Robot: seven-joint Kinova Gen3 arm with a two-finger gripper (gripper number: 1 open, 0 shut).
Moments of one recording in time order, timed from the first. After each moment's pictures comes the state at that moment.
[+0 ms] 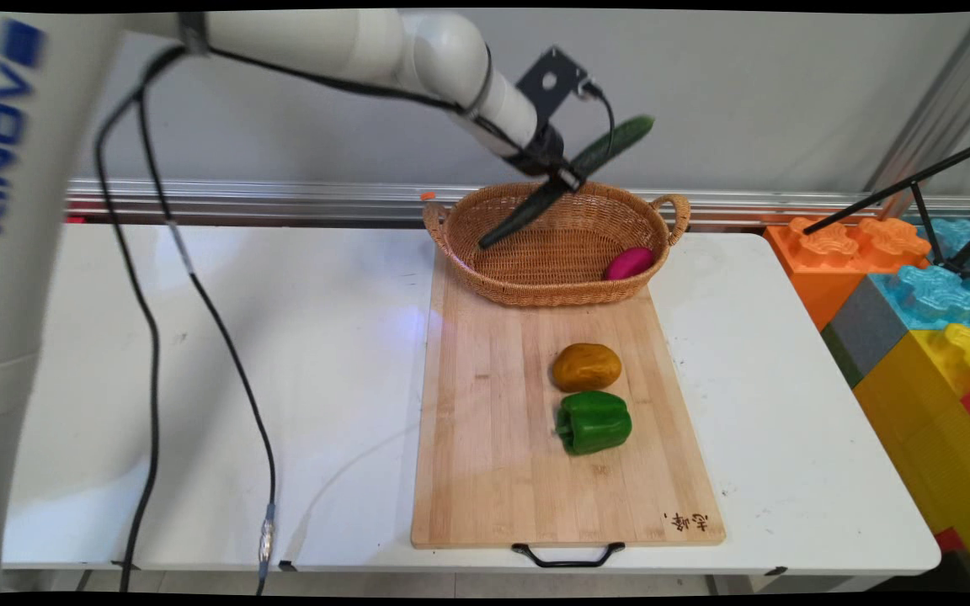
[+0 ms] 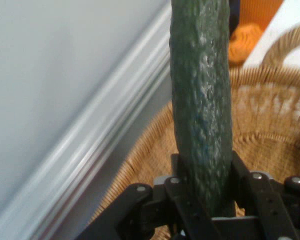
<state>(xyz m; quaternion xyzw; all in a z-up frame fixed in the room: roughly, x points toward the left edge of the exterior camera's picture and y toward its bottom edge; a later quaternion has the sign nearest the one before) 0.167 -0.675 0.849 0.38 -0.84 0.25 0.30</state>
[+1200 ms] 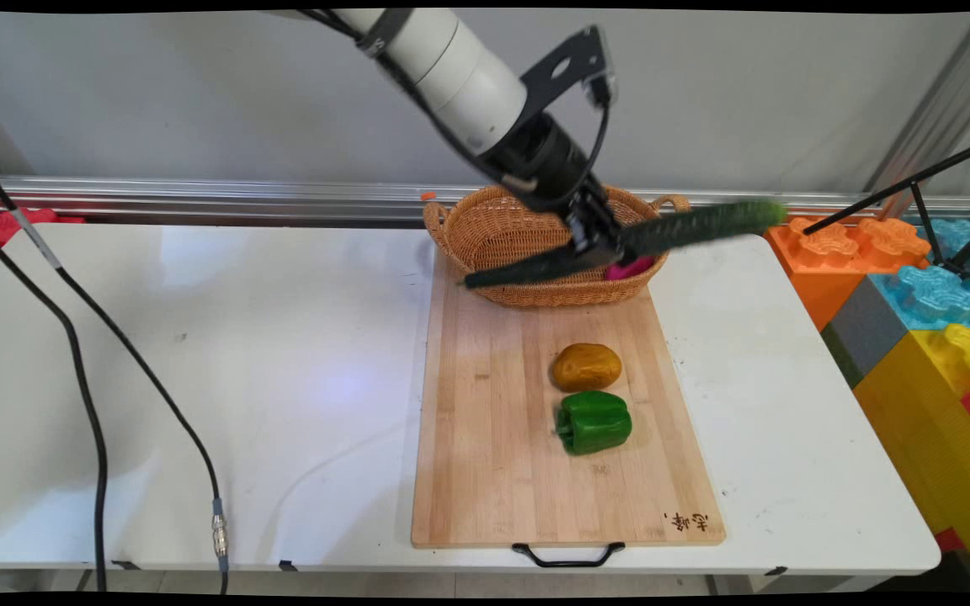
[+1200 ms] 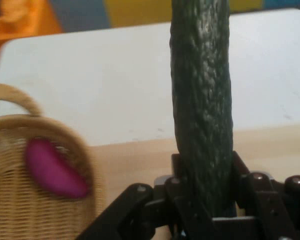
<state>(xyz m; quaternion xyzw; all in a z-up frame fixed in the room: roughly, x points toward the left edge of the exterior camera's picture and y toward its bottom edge) 0.154 -0.529 0.938 0.11 -0.92 0.09 0.35</state>
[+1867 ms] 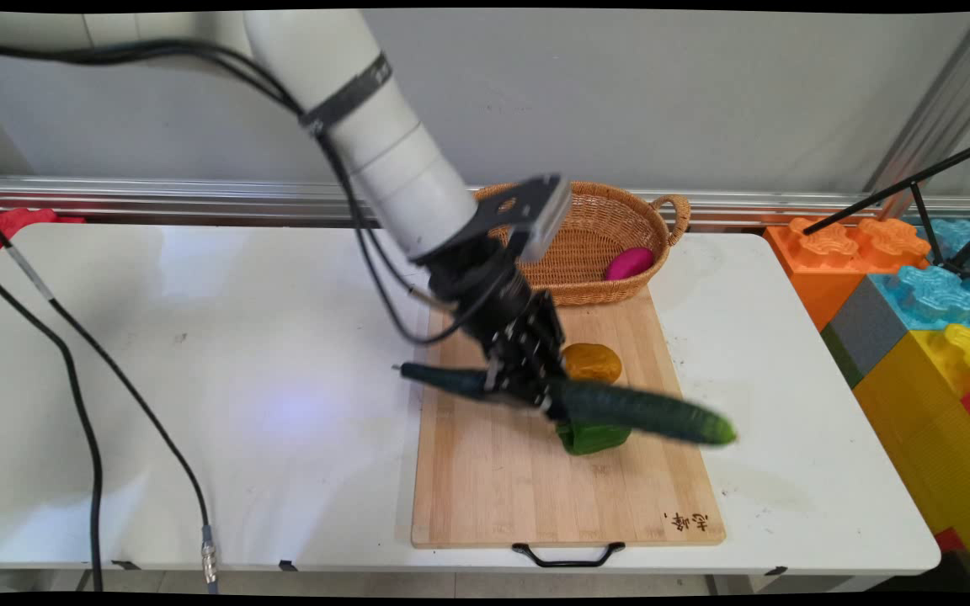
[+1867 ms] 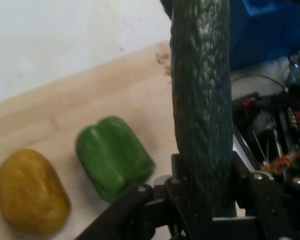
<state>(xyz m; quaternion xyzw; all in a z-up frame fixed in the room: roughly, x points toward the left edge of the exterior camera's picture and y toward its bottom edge) 0.166 -0.459 0.887 -0.03 -0.95 -0.04 0.31</state>
